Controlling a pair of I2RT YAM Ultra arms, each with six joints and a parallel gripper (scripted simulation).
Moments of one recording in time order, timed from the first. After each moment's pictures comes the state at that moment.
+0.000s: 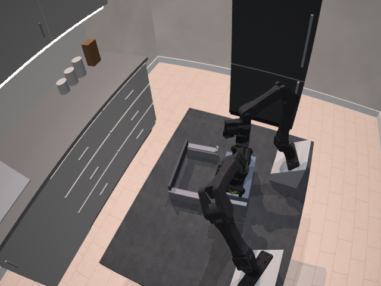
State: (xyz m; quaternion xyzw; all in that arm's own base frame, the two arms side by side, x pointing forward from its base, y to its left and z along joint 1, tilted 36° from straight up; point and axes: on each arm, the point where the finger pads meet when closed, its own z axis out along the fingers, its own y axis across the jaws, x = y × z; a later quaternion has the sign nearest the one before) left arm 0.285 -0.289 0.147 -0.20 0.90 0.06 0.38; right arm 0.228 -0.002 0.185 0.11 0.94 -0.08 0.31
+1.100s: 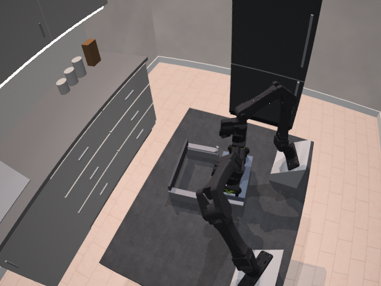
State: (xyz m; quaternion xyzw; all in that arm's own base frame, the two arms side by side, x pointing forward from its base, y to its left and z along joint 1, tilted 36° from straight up) left arm 0.299 -0.282 0.156 -0.20 0.90 0.06 0.38; right arm 0.243 -0.005 0.194 0.11 0.94 -0.08 0.30
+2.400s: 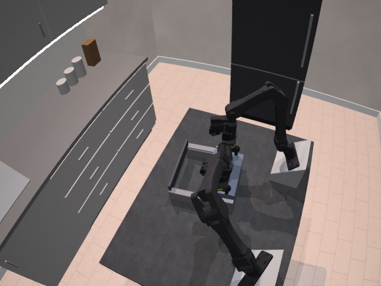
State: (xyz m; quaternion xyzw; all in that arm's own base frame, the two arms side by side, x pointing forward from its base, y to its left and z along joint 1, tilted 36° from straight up) left arm 0.337 -0.264 0.188 -0.20 0.90 0.06 0.38; right arm 0.285 -0.013 0.226 0.11 0.94 -0.08 0.31
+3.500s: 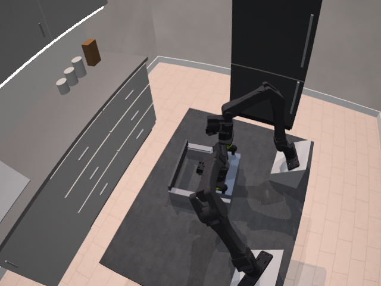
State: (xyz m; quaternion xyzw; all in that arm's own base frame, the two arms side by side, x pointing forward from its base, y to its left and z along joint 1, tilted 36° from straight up) left arm 0.350 -0.258 0.197 -0.20 0.90 0.06 0.38; right arm 0.298 -0.016 0.235 0.11 0.94 -0.08 0.30
